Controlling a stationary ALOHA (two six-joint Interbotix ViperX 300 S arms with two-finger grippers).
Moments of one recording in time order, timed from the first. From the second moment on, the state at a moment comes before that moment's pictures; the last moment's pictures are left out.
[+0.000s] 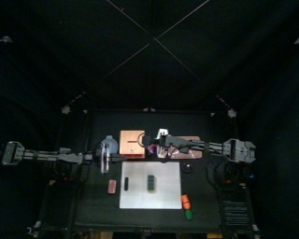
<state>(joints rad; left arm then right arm) 0.06 -0.67 1.11 0.00 -0.45 0.01 -0.25 0.09 0.05 -0.21 1.15 -0.06</state>
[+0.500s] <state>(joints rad) 0.07 -0.73 1.15 0.00 -0.47 0.00 -0.23 -0.18 -0.04 -0.16 1.15 -0.06</state>
